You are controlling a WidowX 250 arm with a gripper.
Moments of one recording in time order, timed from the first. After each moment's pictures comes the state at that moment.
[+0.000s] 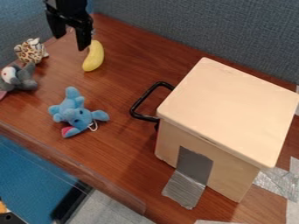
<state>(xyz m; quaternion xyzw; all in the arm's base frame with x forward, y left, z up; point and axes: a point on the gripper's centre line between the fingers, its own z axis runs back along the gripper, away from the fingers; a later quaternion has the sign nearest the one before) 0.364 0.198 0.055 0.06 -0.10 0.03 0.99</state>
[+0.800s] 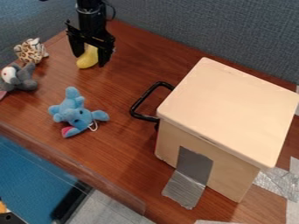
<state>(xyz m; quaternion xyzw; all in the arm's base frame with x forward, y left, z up) 0.386 0.171 0.024 0.05 -0.09 0.05 0.99</state>
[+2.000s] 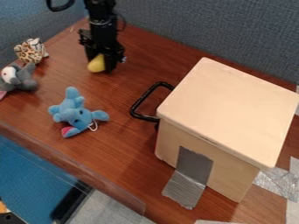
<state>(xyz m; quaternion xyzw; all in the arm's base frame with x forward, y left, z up) 0.405 0.141 0.011 0.02 -0.10 0.00 0.99</state>
